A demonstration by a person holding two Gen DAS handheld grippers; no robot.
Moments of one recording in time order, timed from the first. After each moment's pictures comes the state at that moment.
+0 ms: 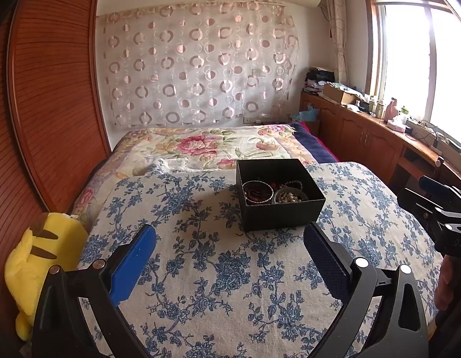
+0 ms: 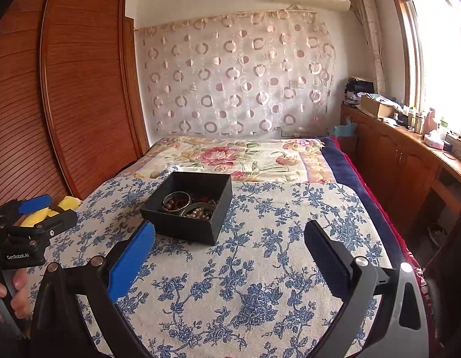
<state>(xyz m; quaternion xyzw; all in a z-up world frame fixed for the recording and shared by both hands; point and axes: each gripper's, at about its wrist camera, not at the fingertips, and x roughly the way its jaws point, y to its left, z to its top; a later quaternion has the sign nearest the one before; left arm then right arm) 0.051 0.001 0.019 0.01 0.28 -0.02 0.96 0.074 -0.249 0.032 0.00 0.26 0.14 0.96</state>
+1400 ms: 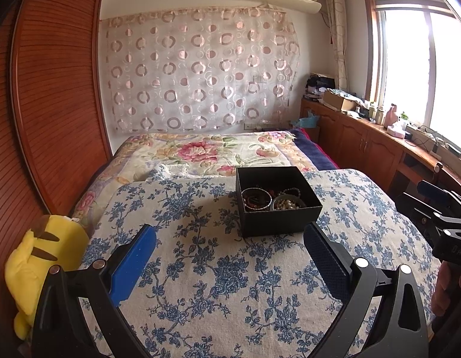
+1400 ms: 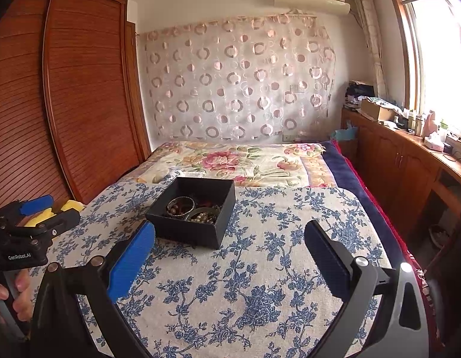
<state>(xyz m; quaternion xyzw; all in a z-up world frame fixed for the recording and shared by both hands) 0.046 0.001 0.029 0.00 0.27 -0.02 0.96 0.067 -0.241 0.041 0.00 0.25 0.14 0.96</state>
